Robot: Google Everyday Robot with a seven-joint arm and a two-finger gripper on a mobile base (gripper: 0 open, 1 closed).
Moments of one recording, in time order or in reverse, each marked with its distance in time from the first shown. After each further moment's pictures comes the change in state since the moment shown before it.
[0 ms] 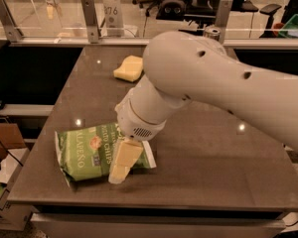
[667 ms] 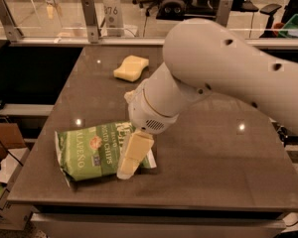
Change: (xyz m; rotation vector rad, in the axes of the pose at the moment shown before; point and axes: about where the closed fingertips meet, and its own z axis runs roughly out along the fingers) arm 0.007 -0.008 -0.027 0.027 -0.043 0.016
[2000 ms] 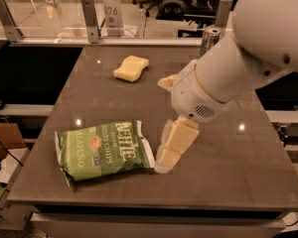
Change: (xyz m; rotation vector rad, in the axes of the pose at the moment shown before) arm 0.034 0.003 -0.083 0.031 -0.003 0.041
